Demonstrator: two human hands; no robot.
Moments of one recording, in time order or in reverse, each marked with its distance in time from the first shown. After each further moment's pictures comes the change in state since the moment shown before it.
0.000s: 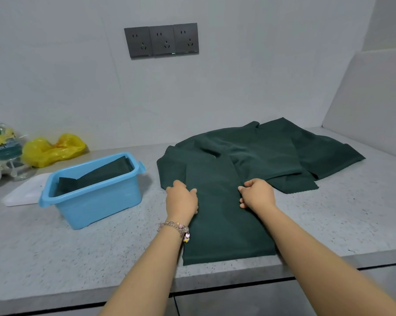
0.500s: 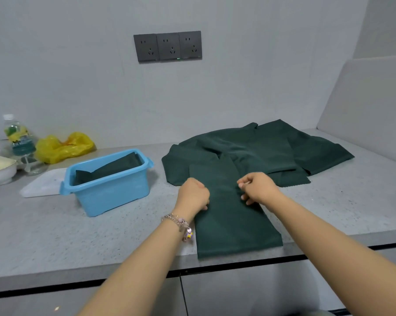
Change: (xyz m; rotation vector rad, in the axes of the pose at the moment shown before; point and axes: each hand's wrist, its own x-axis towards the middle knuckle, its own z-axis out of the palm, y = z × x) left_hand -0.047 0.020 -0.027 -0.226 -0.217 0.006; right_hand -0.048 -0.018 -0.028 -0.148 -0.169 -0.164
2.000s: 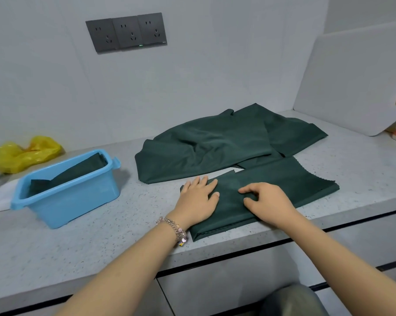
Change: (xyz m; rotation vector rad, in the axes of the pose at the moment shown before) left_hand 0.012 -0.011 0.066 0.780 -0.279 0.483; right_hand -0.044 0.064 -0.044 -0.384 0.092 -0.183
